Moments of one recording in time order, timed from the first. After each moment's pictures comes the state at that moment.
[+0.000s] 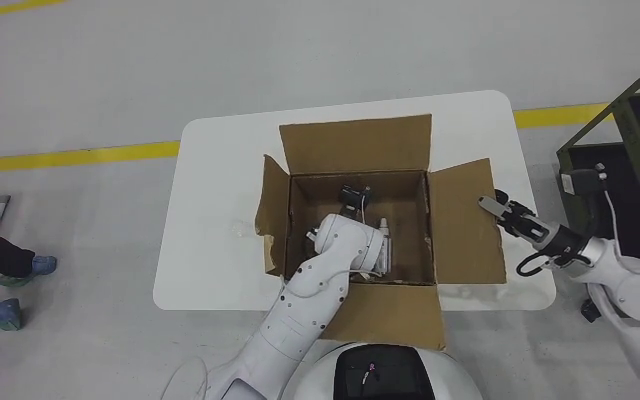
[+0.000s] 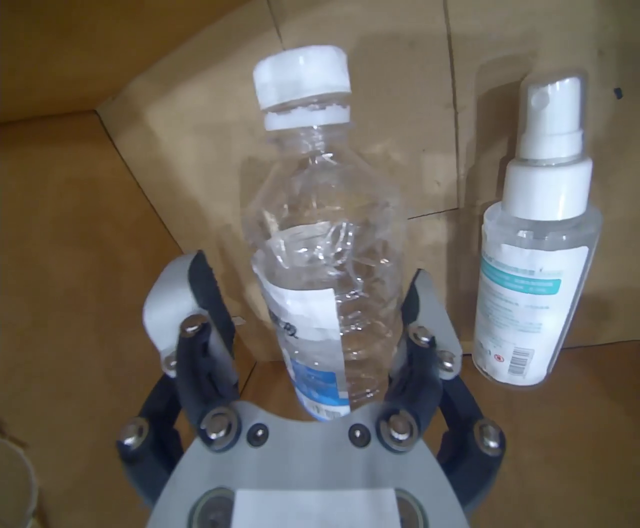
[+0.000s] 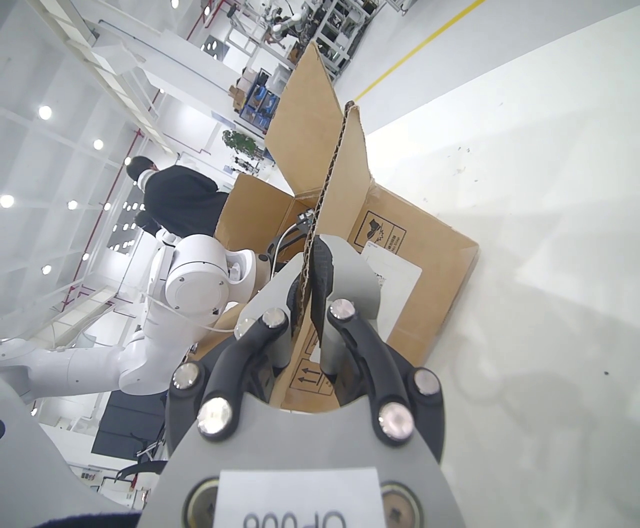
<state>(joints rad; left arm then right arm) 0.69 -1.61 -0.85 -1.27 1.52 0.22 -1.44 -1.40 -0.97 1.62 -1.69 0.12 -0.53 0.63</state>
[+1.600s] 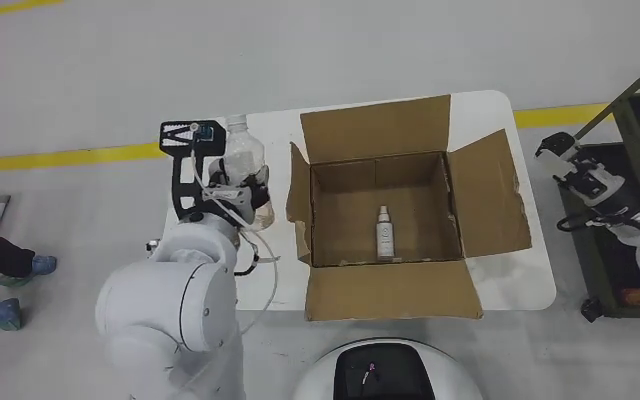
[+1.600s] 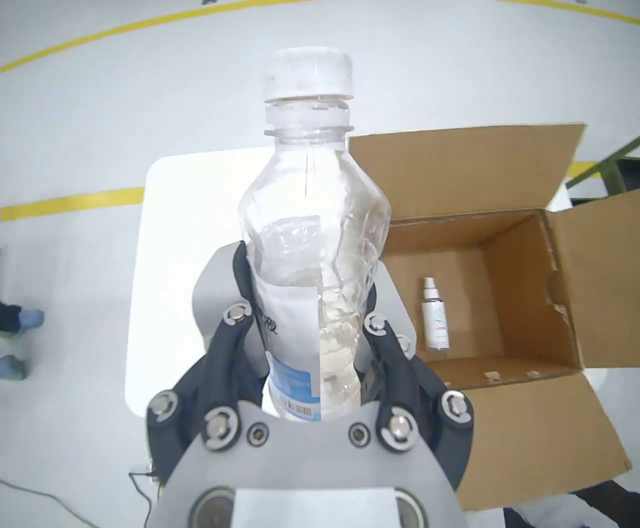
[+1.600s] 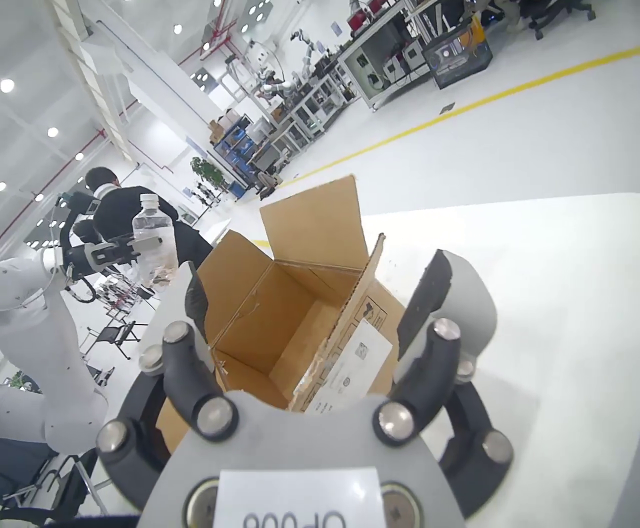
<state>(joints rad) 0.90 -1.57 -1.40 -2.29 1.66 0.03 -1.54 -1.30 -0.95 1.77 -1.70 -0.04 -0.59 0.51</state>
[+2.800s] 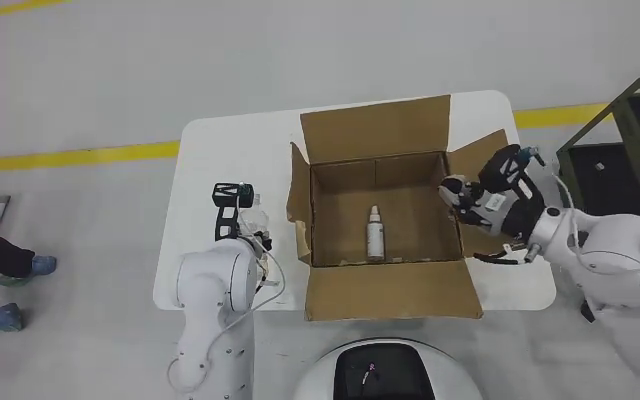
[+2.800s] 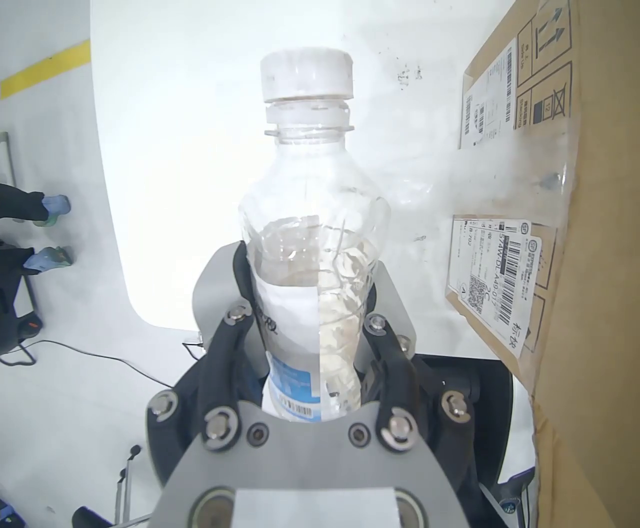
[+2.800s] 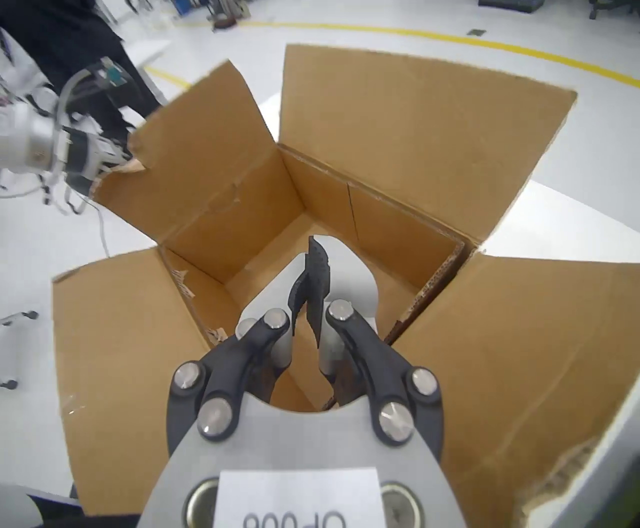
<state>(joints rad) 1.07 -1.57 -1.45 -2.01 1.71 -0.06 -1.54 -1.21 -0.96 1.44 -2.01 -0.64 -0.26 0.71</state>
